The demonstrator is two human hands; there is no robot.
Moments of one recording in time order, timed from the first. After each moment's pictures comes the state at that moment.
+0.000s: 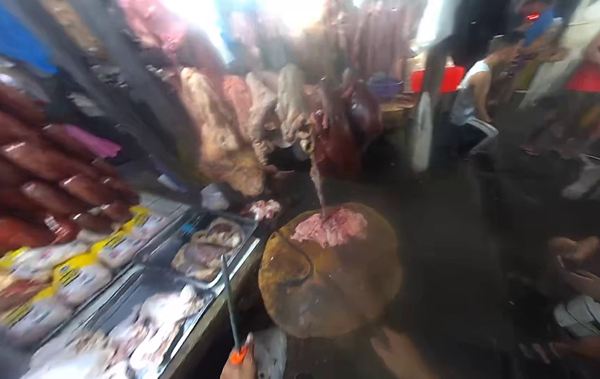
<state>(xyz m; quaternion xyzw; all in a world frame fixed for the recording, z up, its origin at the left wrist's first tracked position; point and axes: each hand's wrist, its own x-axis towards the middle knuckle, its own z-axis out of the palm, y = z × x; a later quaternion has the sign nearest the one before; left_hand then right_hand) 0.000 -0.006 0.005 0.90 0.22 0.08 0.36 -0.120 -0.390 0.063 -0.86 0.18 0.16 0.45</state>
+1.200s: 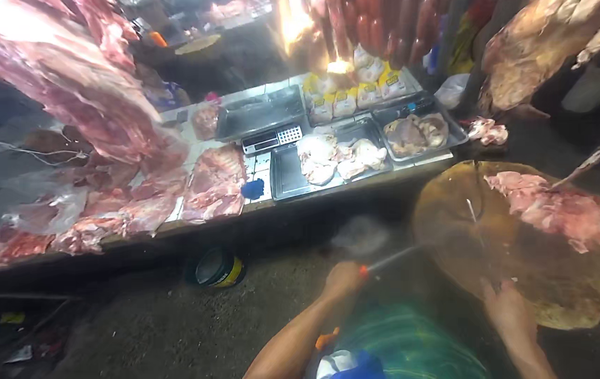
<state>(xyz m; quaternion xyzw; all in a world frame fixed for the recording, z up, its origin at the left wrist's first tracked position) -0.191 -0.019 0.086 0.88 0.30 -0.29 0.21 -0.058 -0.351 0.083 -0.97 -0.01 0.12 0.20</state>
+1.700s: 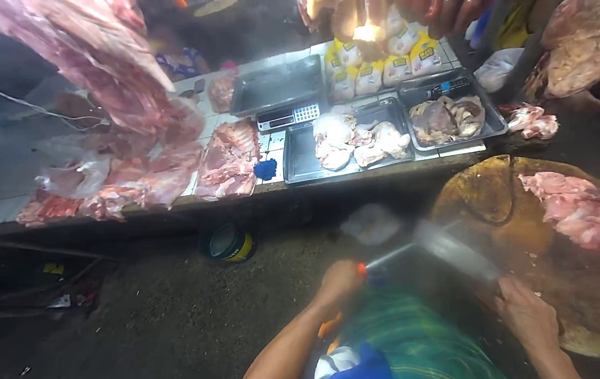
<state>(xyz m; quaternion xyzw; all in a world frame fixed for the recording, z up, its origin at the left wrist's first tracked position) -0.207 -0.002 0.097 0.87 0.33 -0.28 0.24 -0.012 -0.364 0.041 -0.95 -0.31 -0.03 0.09</state>
